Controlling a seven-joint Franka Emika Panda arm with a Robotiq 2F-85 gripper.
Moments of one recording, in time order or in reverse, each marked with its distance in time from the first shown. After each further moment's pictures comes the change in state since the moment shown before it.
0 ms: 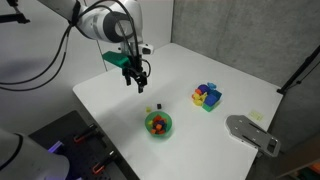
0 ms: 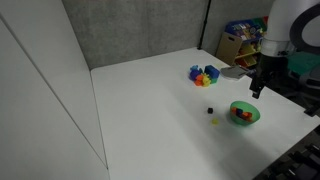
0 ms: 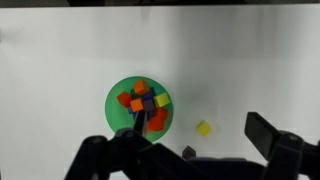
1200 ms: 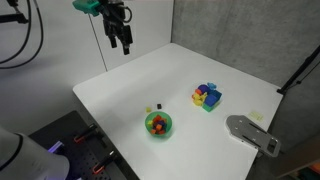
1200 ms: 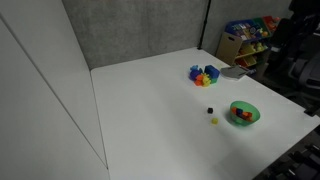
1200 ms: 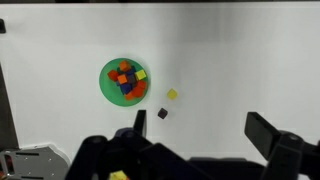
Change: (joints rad) arm 0.012 -0.280 0.077 0.155 0.129 -0.311 0.007
